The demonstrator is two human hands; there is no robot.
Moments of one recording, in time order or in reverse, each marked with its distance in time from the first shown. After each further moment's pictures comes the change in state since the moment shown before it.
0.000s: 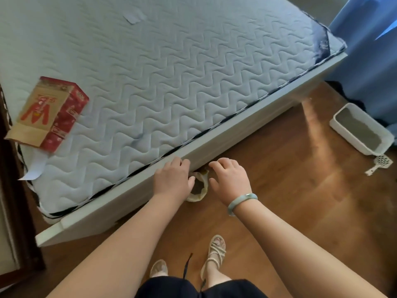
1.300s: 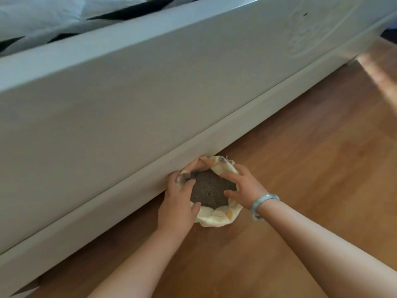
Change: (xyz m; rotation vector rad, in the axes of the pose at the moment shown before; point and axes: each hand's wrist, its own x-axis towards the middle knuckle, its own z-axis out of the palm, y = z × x) left_hand 0.145 -0.097 0.560 -0.401 0.019 -0.035; right_hand 0.173 0.187 0.528 0.241 -0.215 0.087
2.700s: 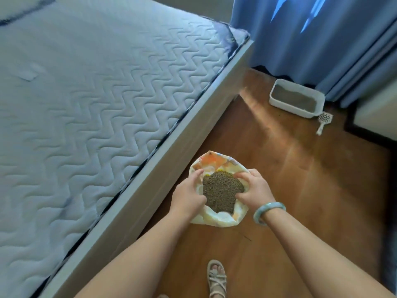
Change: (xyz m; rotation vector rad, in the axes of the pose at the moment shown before) left_hand -0.078 0.452 -0.355 -0.275 -0.361 0.112; right_hand -0.331 -0.061 -0.458 0.402 0.435 0.376
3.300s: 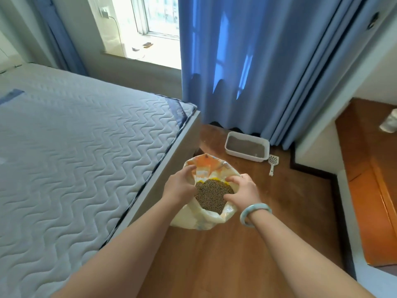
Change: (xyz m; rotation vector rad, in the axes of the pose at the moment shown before) left_hand 0.063 0.287 -0.035 0.084 0.008 0.215; right_hand 0.042 -0.038 -0.253 0.078 0.283 0.109
